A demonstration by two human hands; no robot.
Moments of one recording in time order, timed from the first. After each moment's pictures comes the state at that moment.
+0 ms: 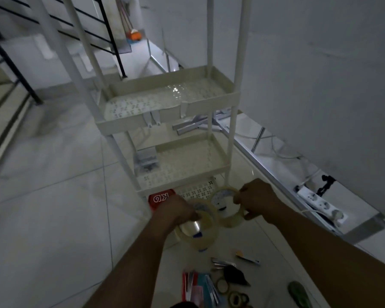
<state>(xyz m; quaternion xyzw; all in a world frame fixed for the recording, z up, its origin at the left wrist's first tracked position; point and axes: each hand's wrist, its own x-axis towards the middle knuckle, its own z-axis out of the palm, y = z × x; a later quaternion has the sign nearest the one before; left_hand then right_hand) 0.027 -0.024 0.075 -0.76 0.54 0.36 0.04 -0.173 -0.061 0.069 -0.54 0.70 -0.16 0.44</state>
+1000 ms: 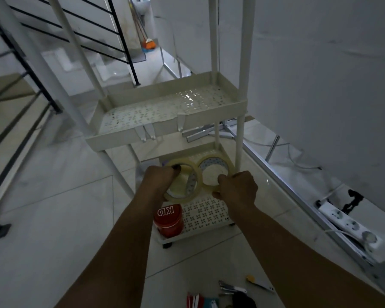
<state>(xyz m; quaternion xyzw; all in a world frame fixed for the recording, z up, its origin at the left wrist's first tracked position) 0.050 -0.090 0.116 -0.77 0.28 0.41 -0.41 -0.094 -0.109 0.065 -0.37 0.67 -0.43 0.48</state>
